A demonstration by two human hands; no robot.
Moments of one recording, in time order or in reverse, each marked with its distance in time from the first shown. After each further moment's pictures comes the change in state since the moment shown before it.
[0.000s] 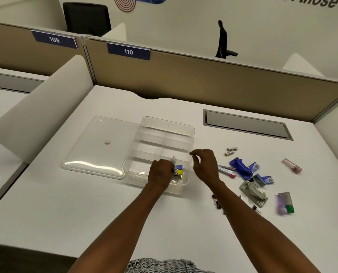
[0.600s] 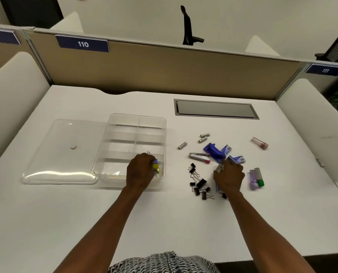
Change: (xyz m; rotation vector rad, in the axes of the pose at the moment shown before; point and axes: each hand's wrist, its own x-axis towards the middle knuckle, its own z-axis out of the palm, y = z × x) left_hand -0.011 0.022 -0.001 -0.186 0.218 0.093; right_hand -0.075 0.115 -0.087 -0.432 -0.055 0.650
